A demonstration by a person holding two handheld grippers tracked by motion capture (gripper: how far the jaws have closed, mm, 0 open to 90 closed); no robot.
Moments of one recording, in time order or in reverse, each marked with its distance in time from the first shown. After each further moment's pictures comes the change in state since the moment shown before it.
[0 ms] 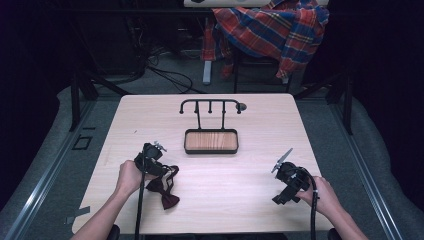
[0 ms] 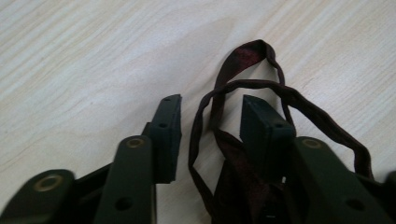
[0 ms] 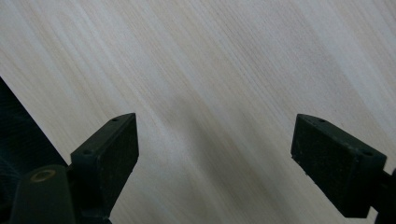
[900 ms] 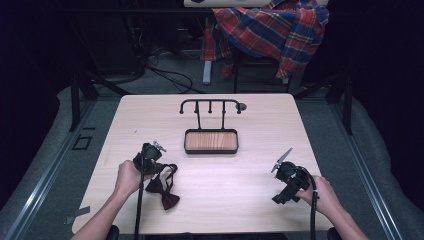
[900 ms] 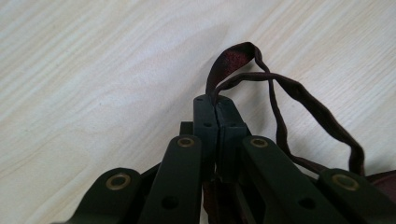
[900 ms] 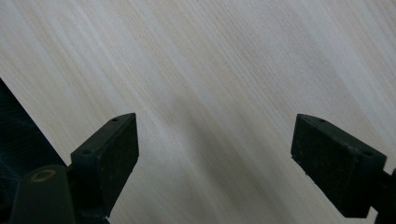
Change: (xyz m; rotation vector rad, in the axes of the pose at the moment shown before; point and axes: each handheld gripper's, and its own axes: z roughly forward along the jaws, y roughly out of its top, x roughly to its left) left arm -0.005 -0.002 -0.015 -0.037 0.040 0.010; right arm 0.000 0.001 -0.001 -0.007 -0.006 -0.014
